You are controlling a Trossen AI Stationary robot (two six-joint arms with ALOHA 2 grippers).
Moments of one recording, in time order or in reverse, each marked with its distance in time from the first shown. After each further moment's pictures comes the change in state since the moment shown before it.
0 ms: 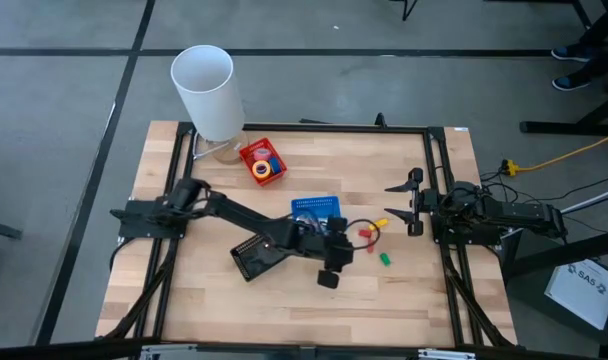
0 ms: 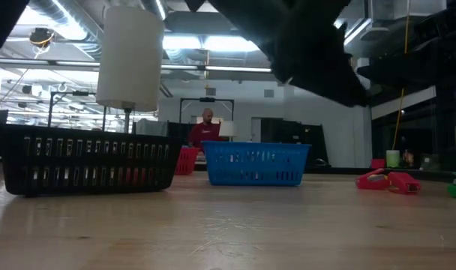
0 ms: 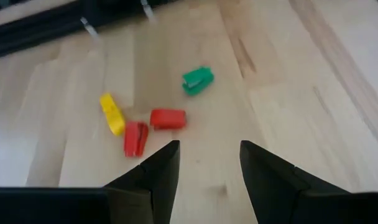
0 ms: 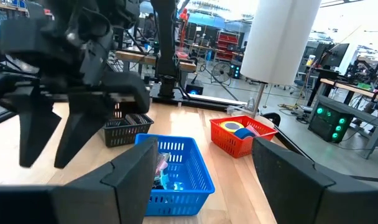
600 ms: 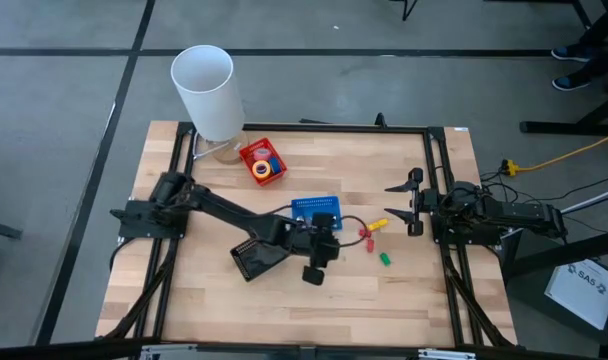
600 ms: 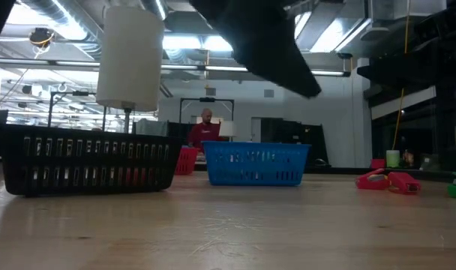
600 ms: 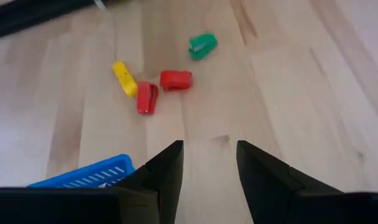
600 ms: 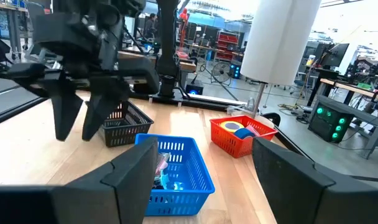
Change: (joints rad) left arm -0.006 -0.145 -0.140 -0.071 -0.031 -0.014; right arm 0.000 0.000 0.000 0.000 0.000 0.000
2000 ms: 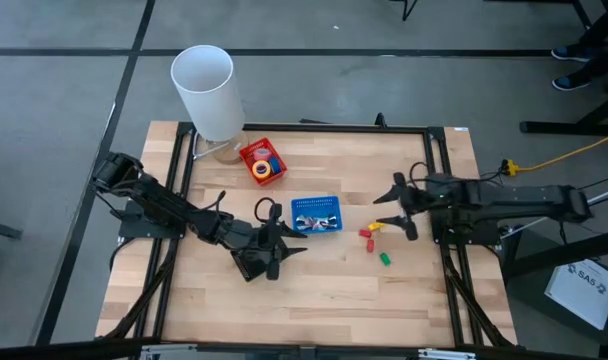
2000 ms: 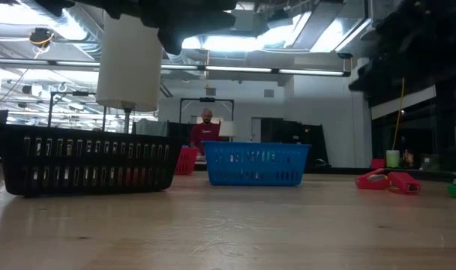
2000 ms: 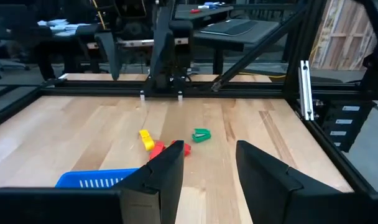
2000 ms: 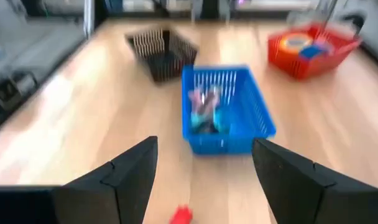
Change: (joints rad) left arm -0.110 -0.476 -0.751 0.853 -0.137 -0.165; right arm 0.004 0.538 0.293 -0.186 -0.149 0.137
